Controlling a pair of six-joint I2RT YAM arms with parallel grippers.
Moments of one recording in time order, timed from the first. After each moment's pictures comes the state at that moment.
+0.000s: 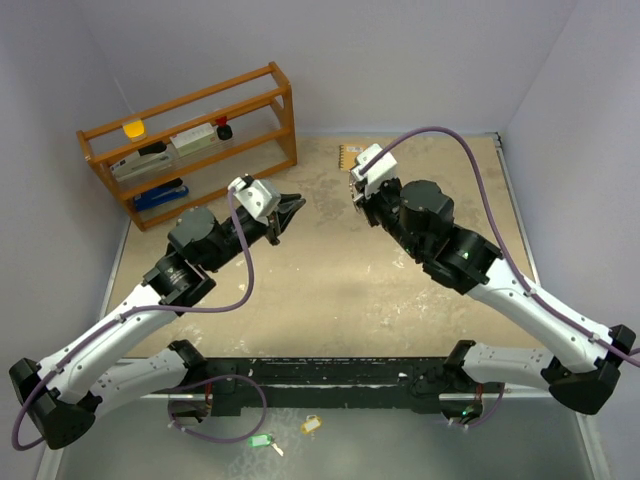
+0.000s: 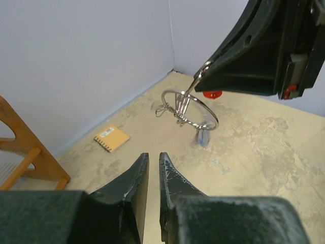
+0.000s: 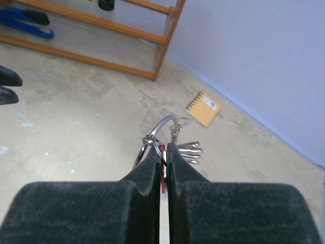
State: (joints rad) left arm -0.74 0.91 0.93 0.11 0.12 0.11; right arm 0.89 1.11 1.24 -0.27 0.36 -0.24
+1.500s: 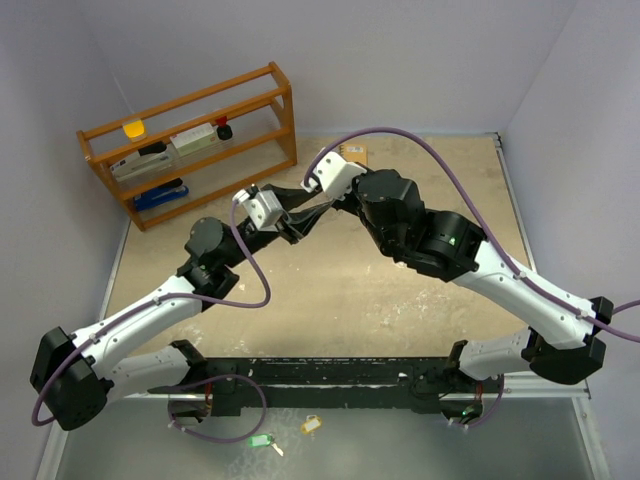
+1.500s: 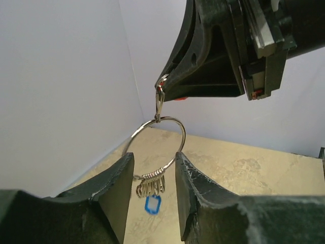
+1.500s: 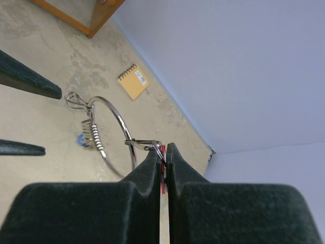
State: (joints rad) left arm -0.74 1.06 0.76 0.69 0.30 0.03; right arm 1.07 1.31 1.62 -0.64 0.74 -0.59
